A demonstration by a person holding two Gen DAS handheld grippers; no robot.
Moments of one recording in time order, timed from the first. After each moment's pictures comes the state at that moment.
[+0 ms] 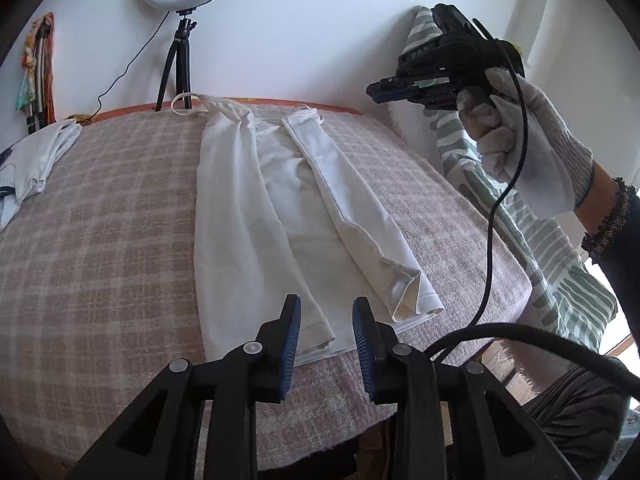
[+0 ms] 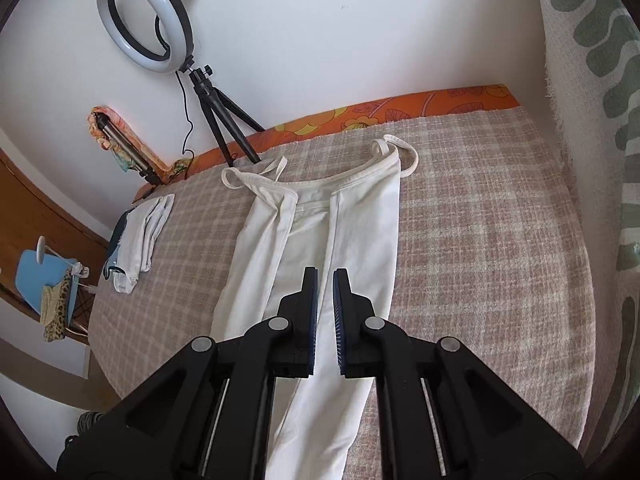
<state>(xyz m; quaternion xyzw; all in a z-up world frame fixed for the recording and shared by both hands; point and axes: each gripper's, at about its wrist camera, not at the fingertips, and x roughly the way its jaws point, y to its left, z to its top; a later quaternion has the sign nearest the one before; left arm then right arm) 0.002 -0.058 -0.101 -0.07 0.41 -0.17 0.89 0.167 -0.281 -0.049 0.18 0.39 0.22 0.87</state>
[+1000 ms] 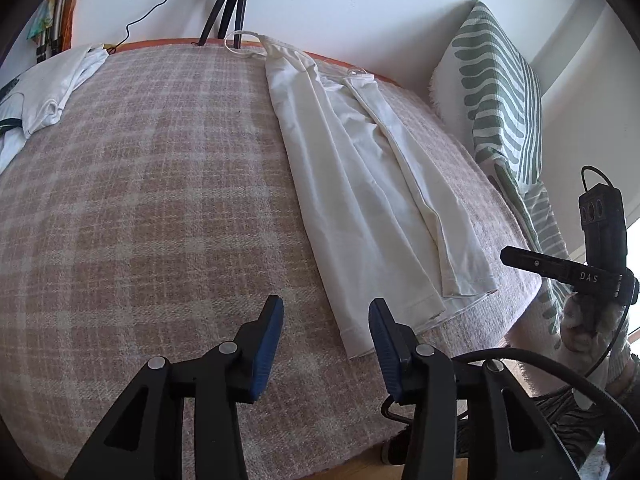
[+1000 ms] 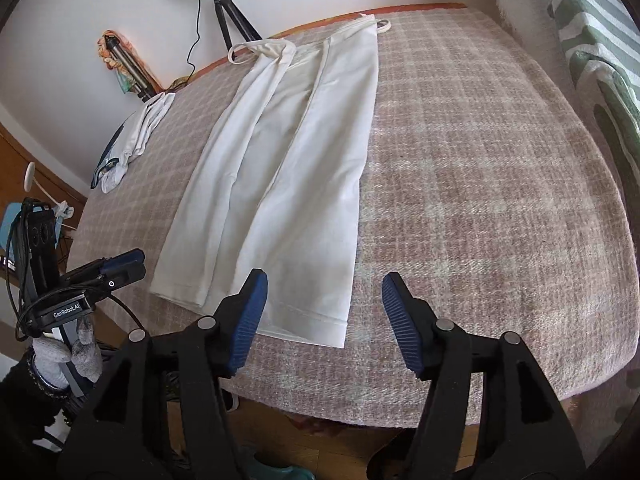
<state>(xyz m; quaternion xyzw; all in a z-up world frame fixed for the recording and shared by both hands) 0.031 0.029 -0.140 -0.13 0.49 -0.18 0.84 -0.002 -0.264 -0.156 0.17 0.44 0.20 0.86</state>
